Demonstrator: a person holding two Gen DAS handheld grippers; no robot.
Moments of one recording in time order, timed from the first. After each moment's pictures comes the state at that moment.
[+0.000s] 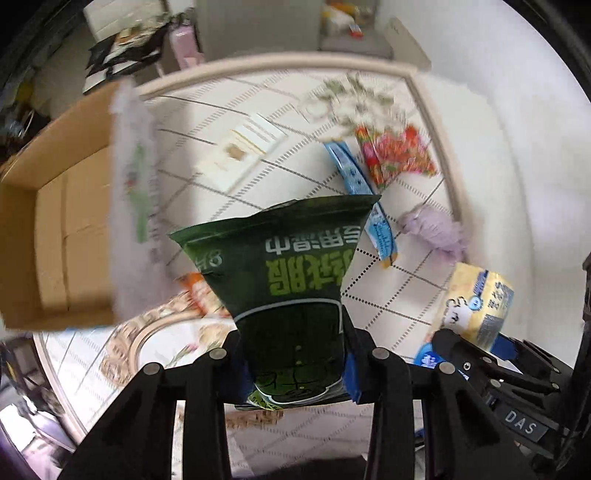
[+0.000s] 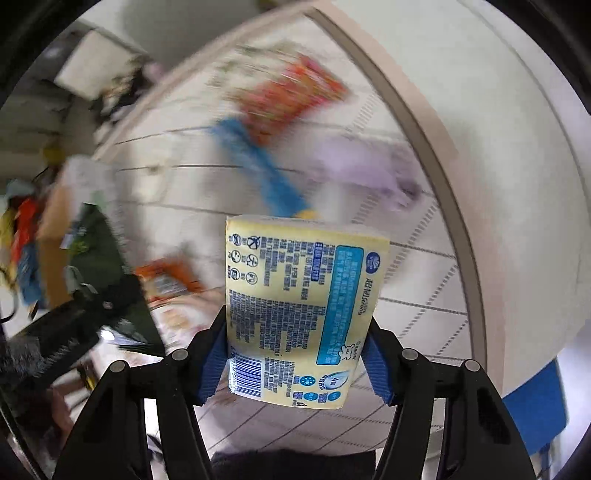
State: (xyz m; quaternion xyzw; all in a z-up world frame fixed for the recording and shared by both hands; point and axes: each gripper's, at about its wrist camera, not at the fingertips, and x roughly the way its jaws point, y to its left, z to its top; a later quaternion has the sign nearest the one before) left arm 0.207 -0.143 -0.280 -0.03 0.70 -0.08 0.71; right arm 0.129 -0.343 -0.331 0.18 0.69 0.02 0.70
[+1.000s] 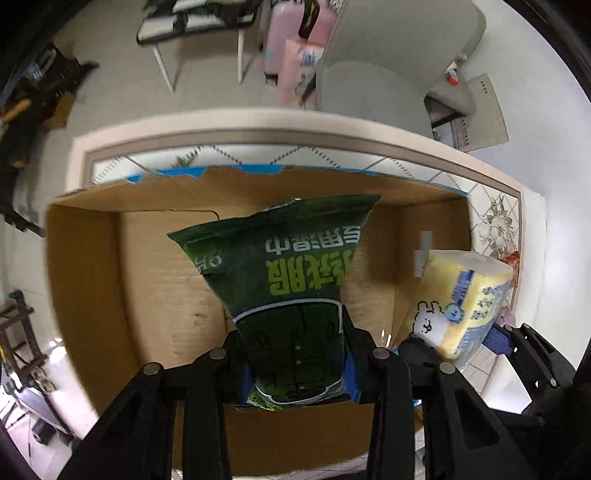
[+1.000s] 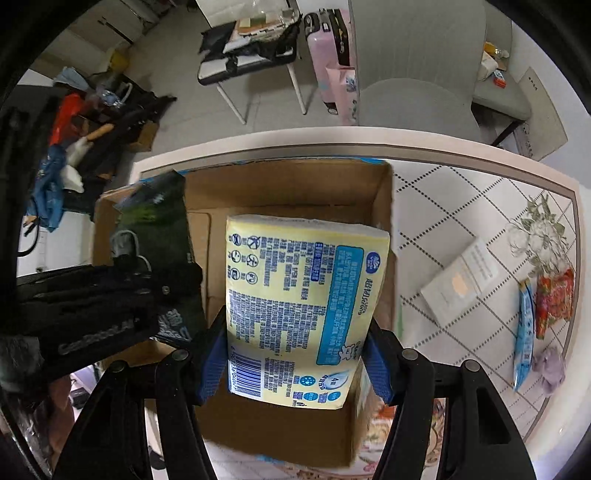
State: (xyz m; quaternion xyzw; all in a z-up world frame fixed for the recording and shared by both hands) left arm 0.362 0.147 -0.339 -0.11 0.75 -0.05 0.66; right arm 0.329 0.000 -0.300 0.02 0.70 0.12 0.71
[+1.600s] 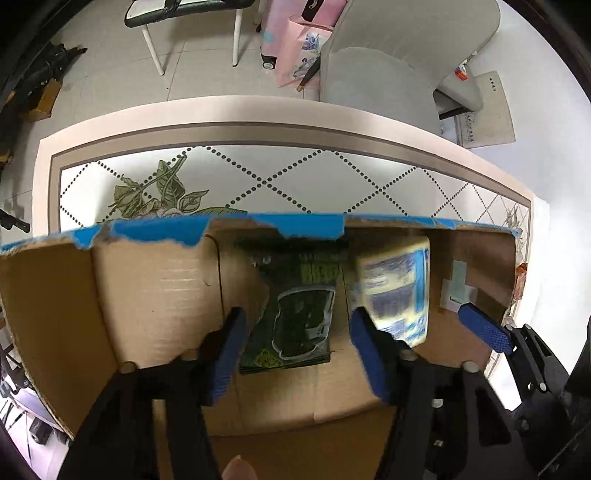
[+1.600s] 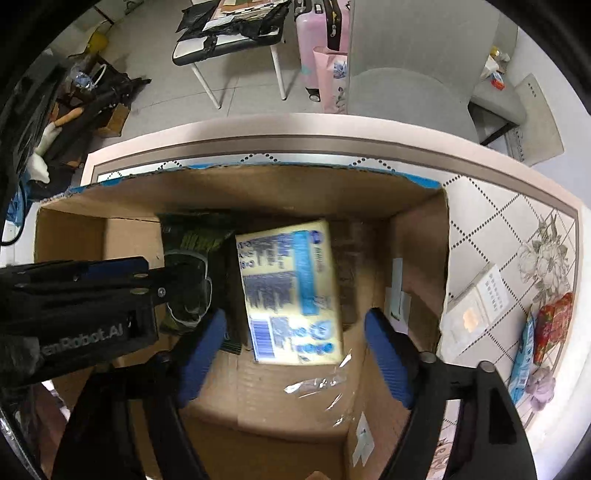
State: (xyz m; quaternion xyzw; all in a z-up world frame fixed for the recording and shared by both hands) left arm 0.388 0.154 -0.374 -0.12 0.76 -0.07 0.63; right arm 0.367 0.022 -0.359 -0.01 0.71 0.08 0.70
